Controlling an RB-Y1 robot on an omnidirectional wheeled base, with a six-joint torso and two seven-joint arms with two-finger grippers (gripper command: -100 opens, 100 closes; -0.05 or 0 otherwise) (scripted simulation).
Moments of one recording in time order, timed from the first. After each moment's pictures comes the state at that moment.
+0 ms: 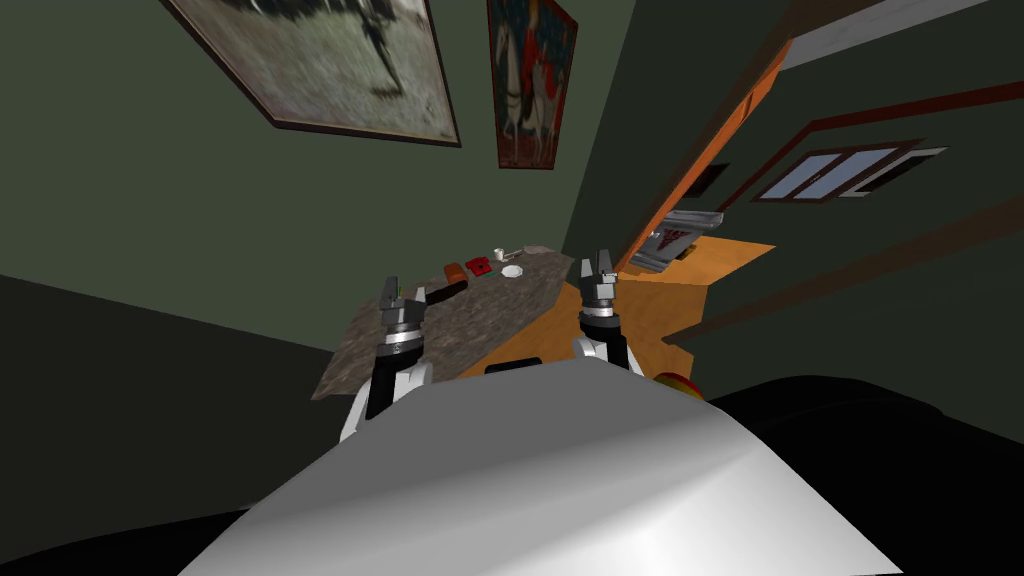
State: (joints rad) left arm 0.50 0.16 0.06 -2.28 -0.03 -0.34 0.18; right arm 0.52 -0.03 0.02 -2.34 0.00 -0.52 0.16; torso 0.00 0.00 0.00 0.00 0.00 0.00
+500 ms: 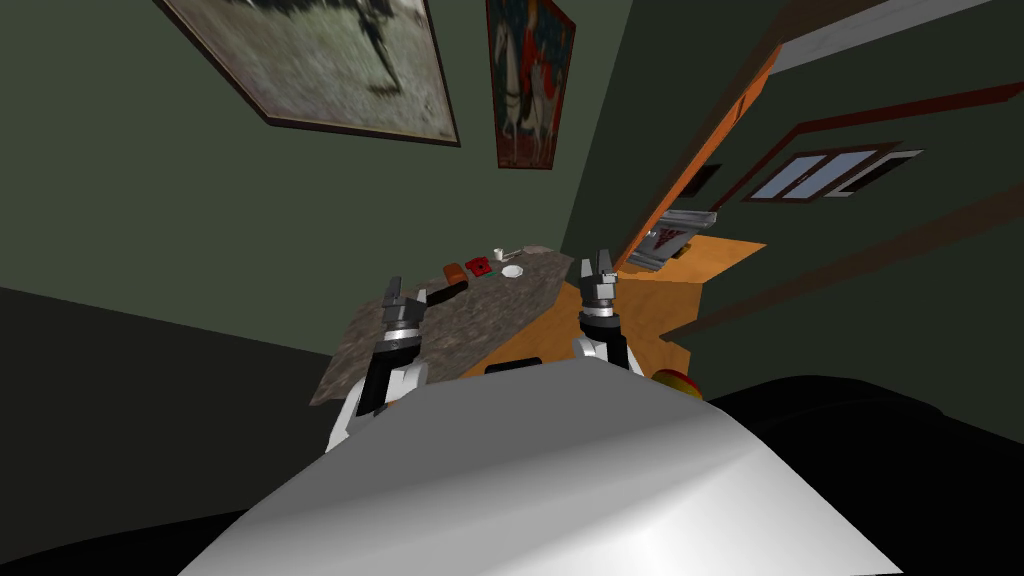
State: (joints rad) left arm 0.49 0.21 0.08 -2.29 0.00 -0.21 0.21; right arm 0.52 -0.03 0.02 -2.34 0.00 -0.52 0.16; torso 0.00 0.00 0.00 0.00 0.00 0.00
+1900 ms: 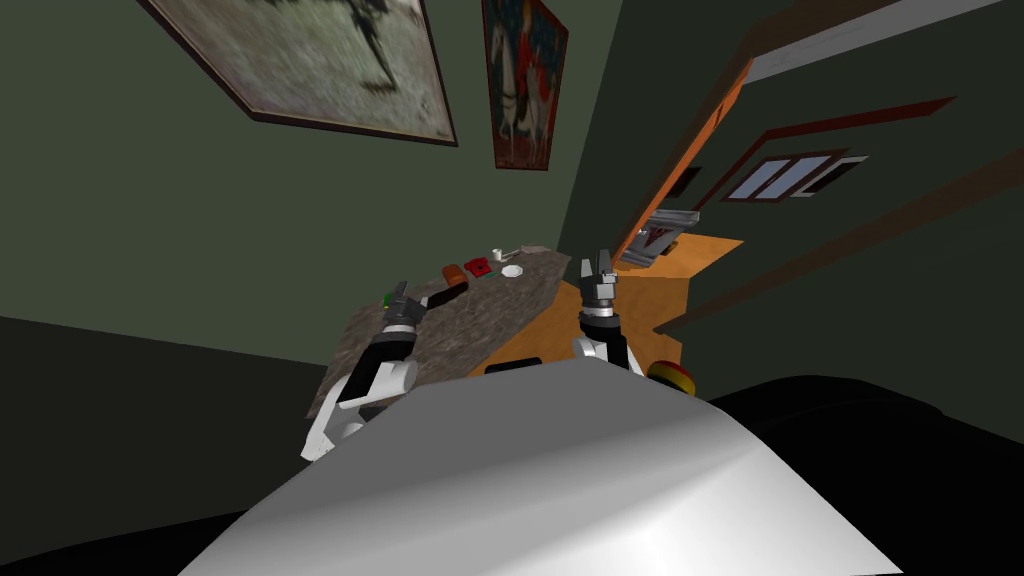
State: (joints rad) left arm 0.46 0.29 0.13 -2.33 0.09 0.16 0.29; right arm 0.52 -0.03 0.02 -2.34 0.00 -0.52 0.16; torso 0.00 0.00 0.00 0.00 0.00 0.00
